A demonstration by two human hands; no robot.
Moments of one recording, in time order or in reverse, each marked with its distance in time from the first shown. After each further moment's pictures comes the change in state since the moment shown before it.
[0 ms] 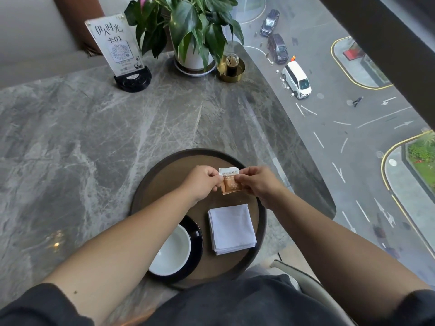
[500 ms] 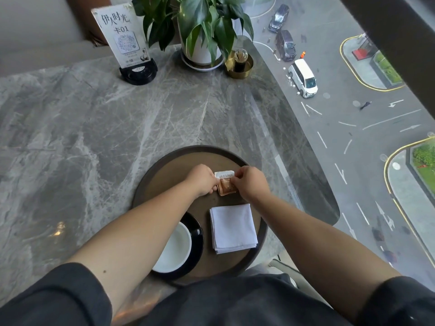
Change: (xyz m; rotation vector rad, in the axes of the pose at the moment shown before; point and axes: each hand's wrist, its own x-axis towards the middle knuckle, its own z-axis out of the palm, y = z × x) left_hand 0.023 -0.014 0.000 0.216 -0.026 -0.164; right_hand 0.024 0.014 0.027 -0.772 0.223 -0.170
